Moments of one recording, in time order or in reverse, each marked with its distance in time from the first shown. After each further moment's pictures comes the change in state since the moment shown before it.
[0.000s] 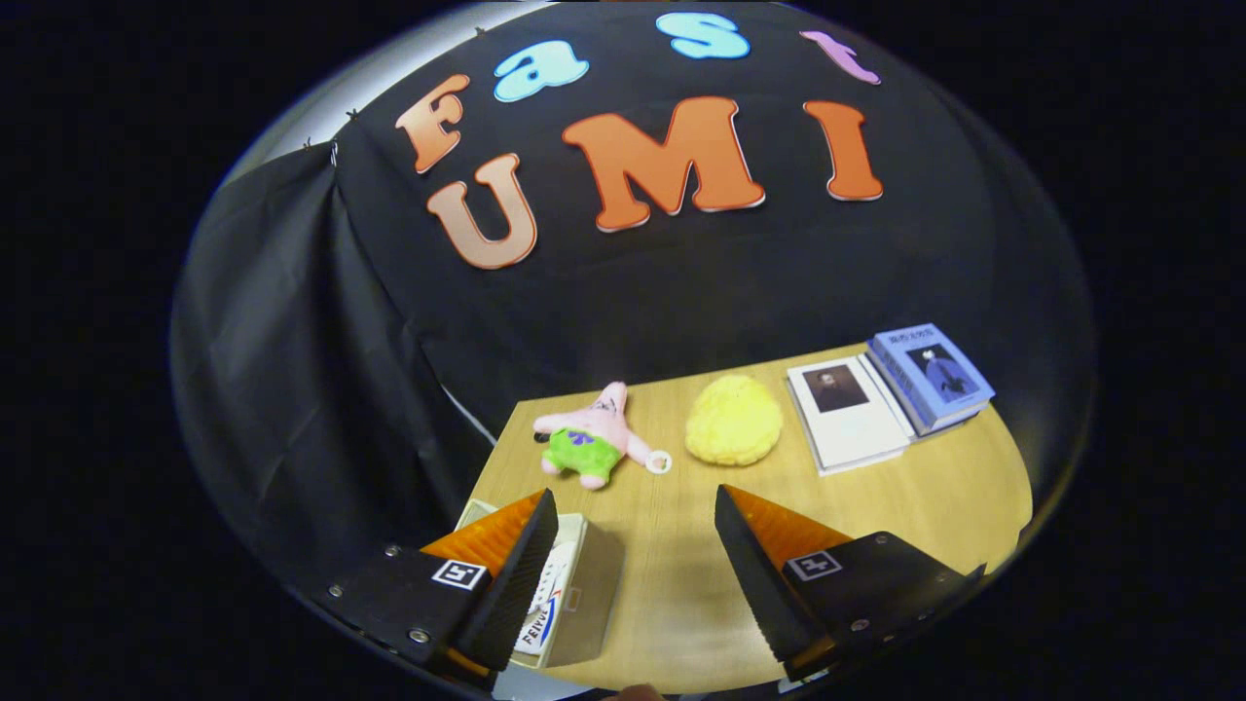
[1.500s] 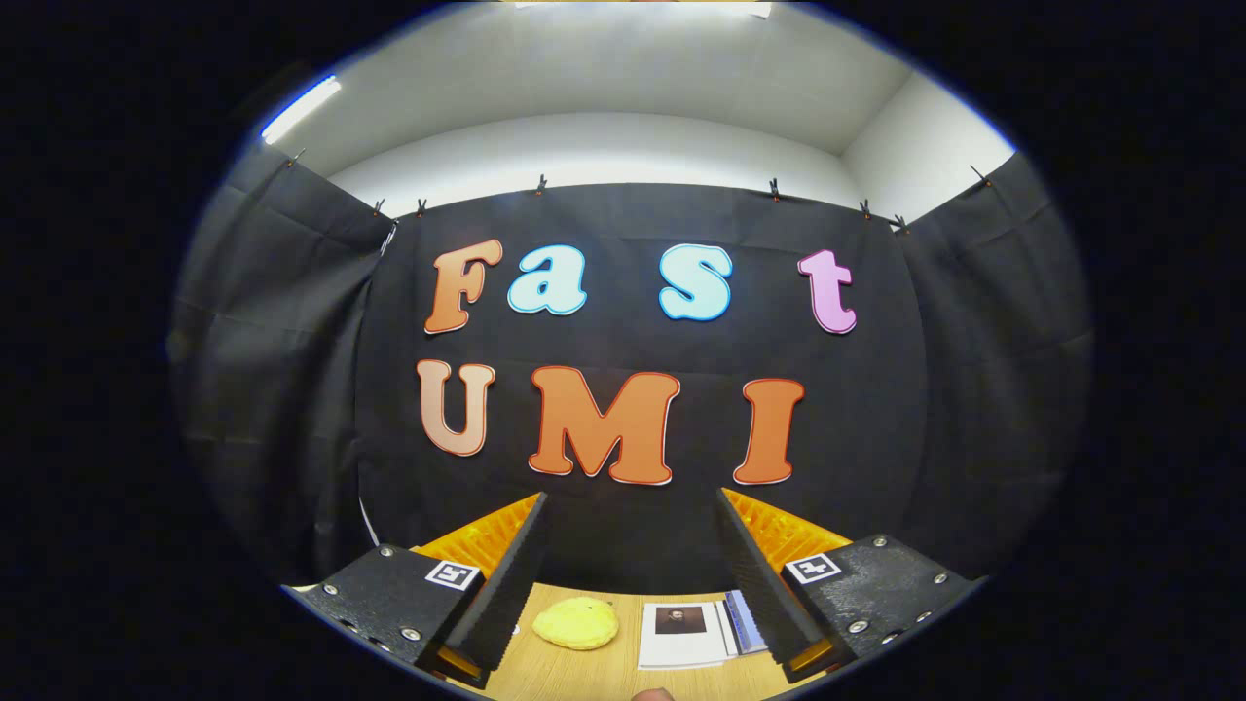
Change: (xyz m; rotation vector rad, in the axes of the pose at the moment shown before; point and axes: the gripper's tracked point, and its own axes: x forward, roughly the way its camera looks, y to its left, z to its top) arm -0.125 -0.094 0.189 -0.310 -0.676 -0.122
